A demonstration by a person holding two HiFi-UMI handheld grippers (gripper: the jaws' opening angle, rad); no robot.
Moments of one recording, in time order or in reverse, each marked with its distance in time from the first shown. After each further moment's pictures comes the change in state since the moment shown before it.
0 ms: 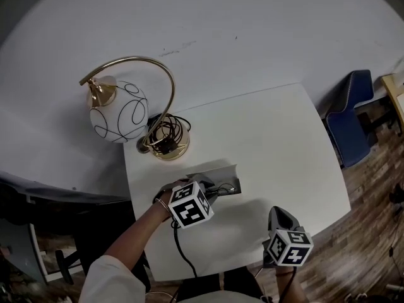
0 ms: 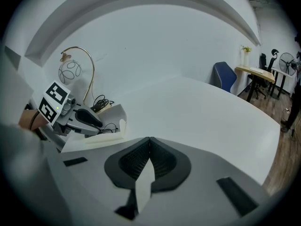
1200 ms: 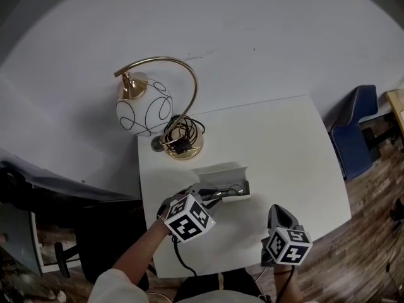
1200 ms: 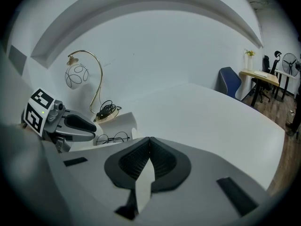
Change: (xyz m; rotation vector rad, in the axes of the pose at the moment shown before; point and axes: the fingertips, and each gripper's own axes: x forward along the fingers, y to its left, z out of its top) left arm -0.049 -0.011 0.000 -0.150 -0.176 0.149; right arm 0.000 0.031 0.020 -0.023 -0.058 0.037
